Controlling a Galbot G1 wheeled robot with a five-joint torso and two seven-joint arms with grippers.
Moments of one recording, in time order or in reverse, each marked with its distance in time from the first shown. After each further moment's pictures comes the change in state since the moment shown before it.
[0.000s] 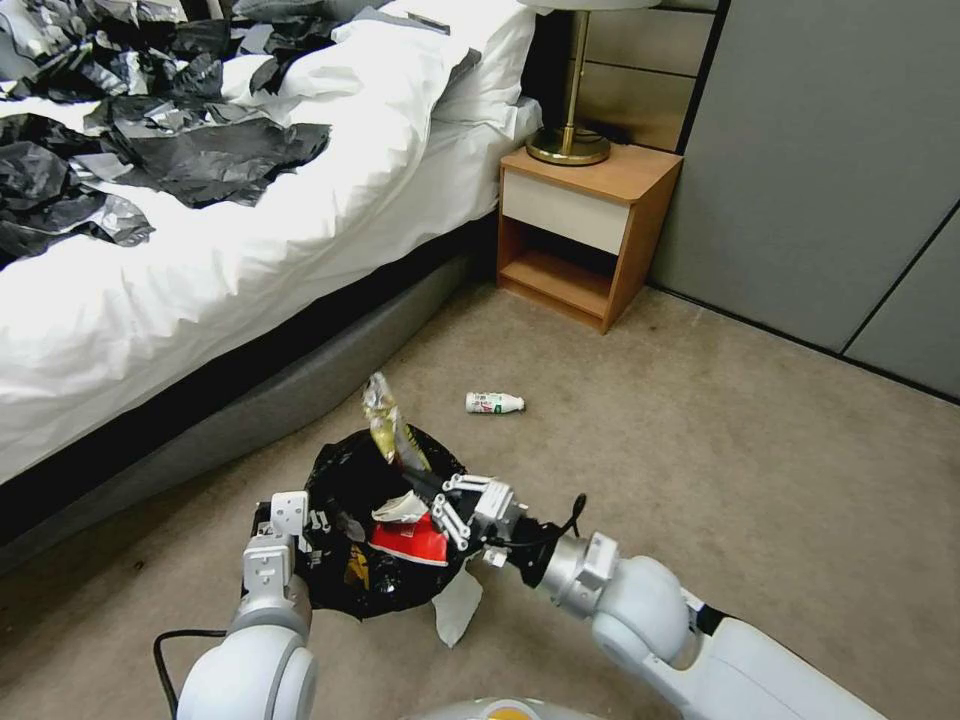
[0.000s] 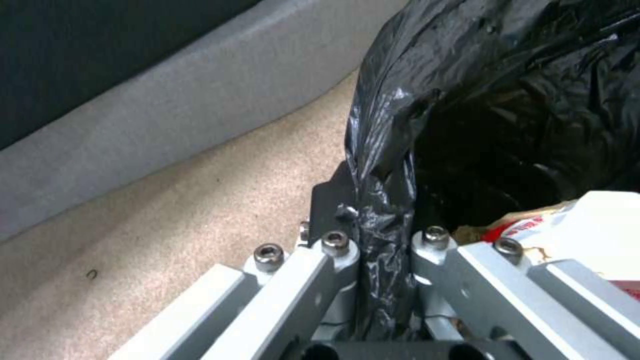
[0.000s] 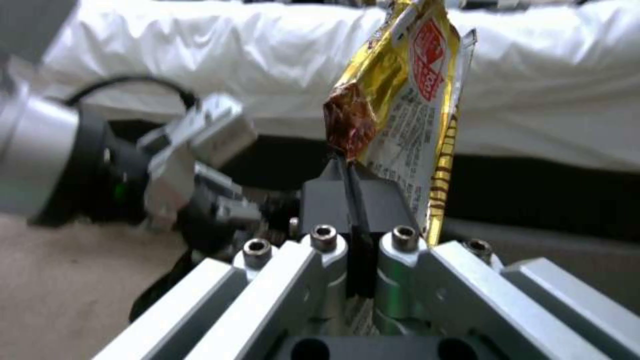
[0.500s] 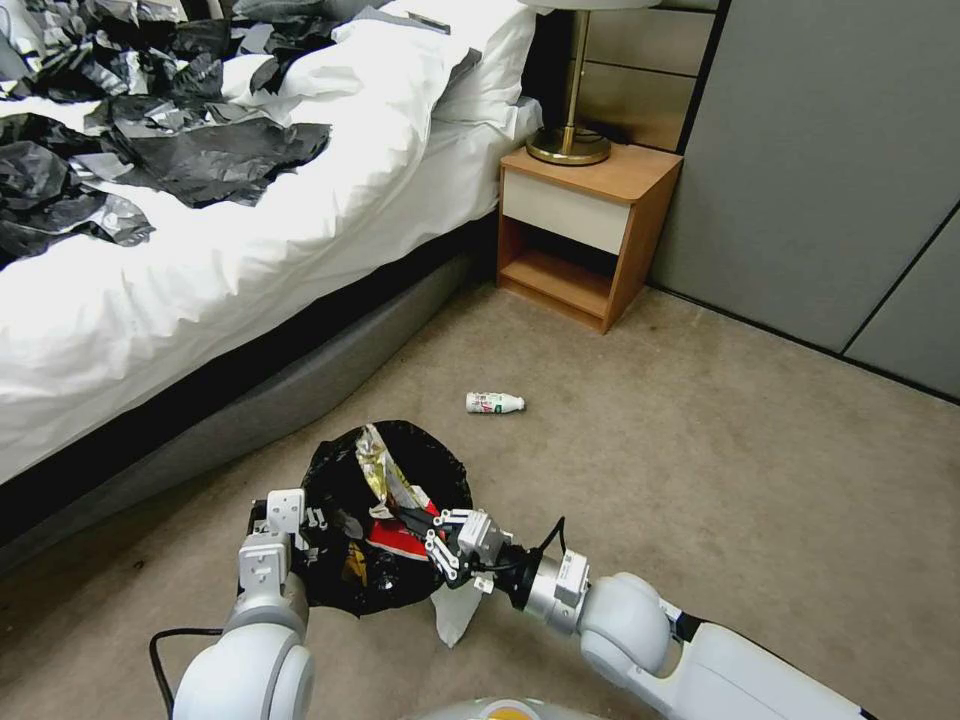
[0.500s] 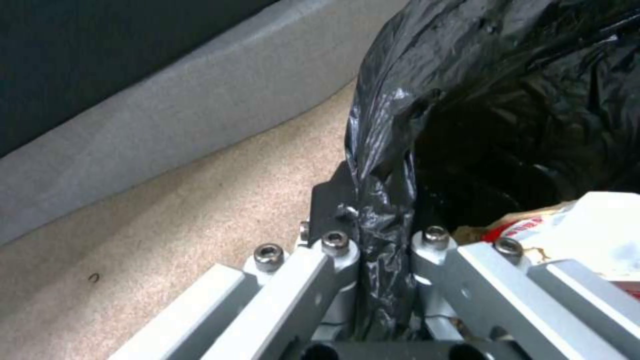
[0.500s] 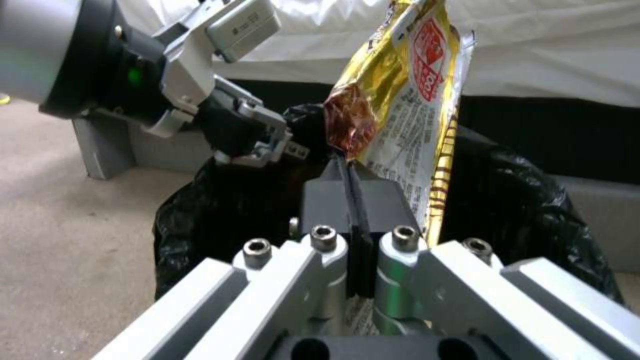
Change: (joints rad) left arm -0.008 -0.001 -0.006 -0.002 -0.005 0.000 -0.001; right arm 0.004 -0.007 -0.053 -0.056 -0.019 -0.023 0.004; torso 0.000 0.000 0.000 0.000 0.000
